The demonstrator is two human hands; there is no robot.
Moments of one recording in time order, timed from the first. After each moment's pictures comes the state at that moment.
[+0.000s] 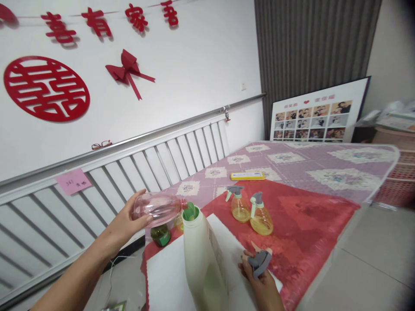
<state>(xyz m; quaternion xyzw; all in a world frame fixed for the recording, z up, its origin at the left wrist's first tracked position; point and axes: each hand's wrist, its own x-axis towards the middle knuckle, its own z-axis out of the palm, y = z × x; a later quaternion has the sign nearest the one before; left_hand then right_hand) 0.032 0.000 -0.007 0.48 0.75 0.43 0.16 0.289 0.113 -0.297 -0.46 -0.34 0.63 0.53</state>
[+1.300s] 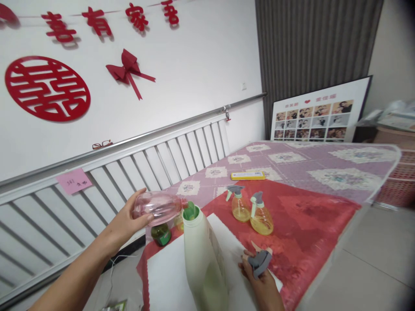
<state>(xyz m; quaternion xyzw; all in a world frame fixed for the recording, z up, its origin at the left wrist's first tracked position) 0.033 -0.001 -0.003 0.49 0.75 0.41 0.15 0.289 0.116 -0.310 -0.45 -0.35 0.63 0.53</state>
